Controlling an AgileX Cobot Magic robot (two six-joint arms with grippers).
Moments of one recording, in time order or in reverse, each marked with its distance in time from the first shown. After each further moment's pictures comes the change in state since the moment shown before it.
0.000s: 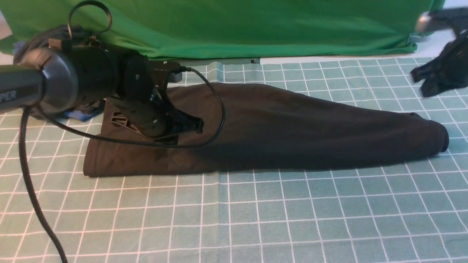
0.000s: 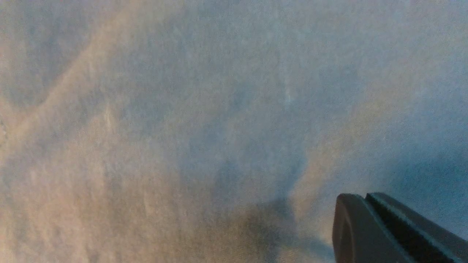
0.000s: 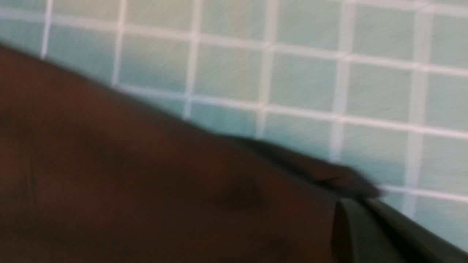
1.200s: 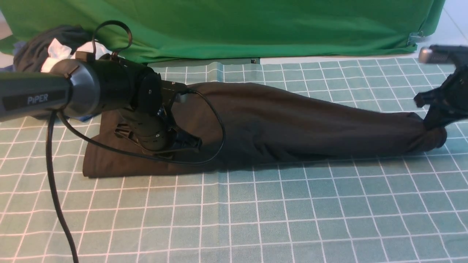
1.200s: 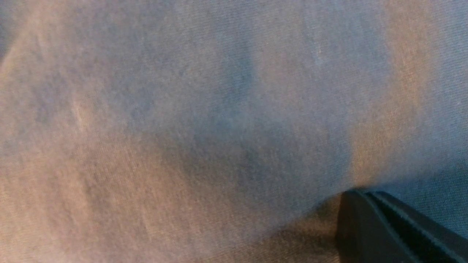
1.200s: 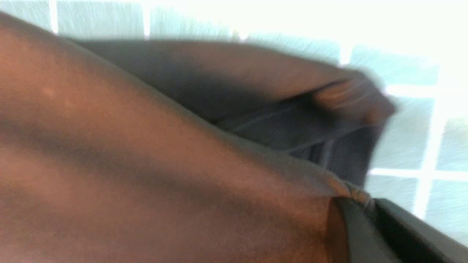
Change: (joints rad) right arm -0.065 -0.022 0.071 -0.022 0.045 0.060; left arm 0.000 0.101 -0.009 0.061 0.025 0.033
